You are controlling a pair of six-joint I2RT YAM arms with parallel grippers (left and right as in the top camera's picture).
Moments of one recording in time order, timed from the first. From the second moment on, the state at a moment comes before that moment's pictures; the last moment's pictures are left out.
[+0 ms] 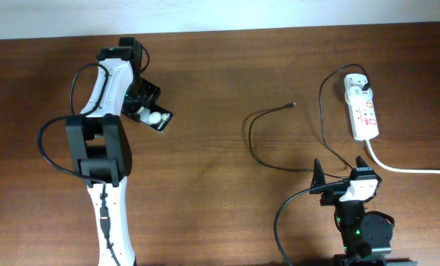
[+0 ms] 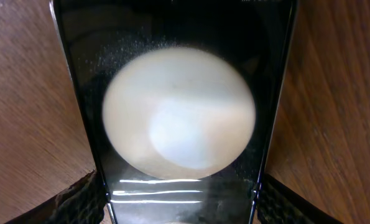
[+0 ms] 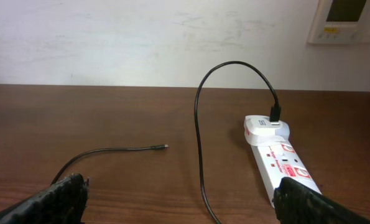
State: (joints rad) left arm -0.03 2.50 2.17 -1.23 0.00 -0.98; right arm 0.00 0.01 0.01 -0.07 -0.02 0.00
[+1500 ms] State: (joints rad) left arm -0.03 2.18 2.72 -1.69 0.16 -0.58; right arm 0.00 0.01 0.01 -0.07 -0.02 0.00
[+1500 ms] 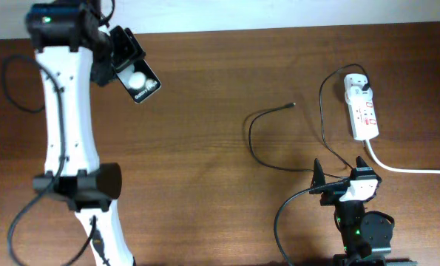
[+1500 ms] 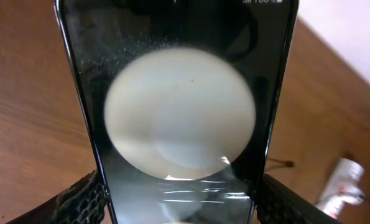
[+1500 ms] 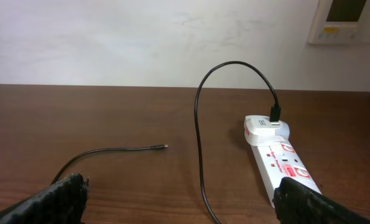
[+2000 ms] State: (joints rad) left arm -0.12 1.51 2.49 -1.69 0.19 -0.54; right arm 0.00 0.01 0.01 -0.07 -0.02 0.00
